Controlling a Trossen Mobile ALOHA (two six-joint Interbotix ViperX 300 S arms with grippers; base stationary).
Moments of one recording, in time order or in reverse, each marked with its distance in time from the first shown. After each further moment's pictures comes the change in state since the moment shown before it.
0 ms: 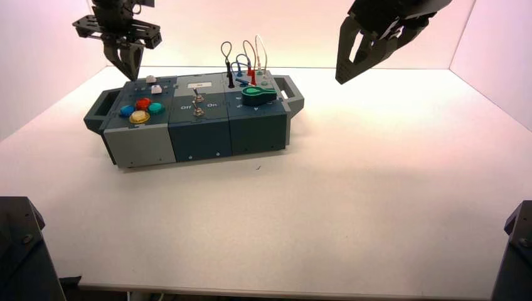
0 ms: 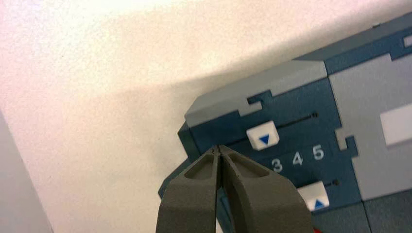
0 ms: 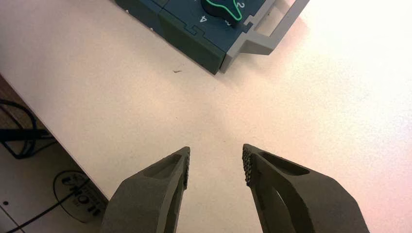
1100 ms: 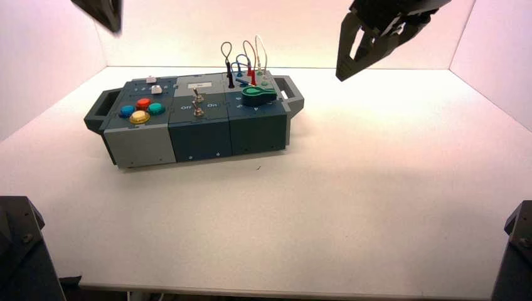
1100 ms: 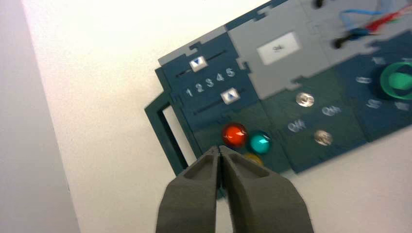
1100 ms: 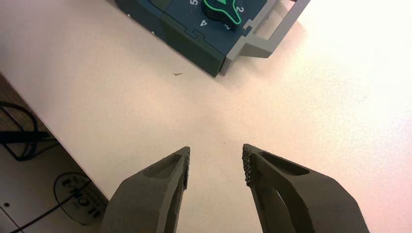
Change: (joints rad) left arm -0.103 -0.460 0.265 -0.005 0.074 -0.018; right arm 0.000 -0.015 0.000 0.000 0.000 0.002
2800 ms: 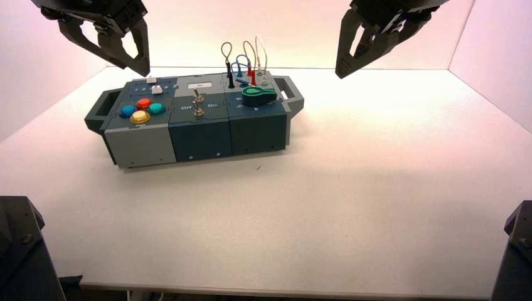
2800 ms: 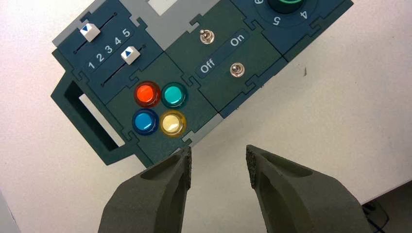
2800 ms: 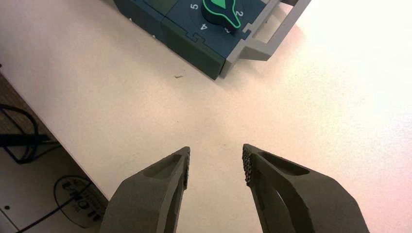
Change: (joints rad) left arm -0.307 -0.402 0.394 -0.023 -0.133 -0.029; right arm 0.000 -0.009 0.000 0.000 -0.003 0.000
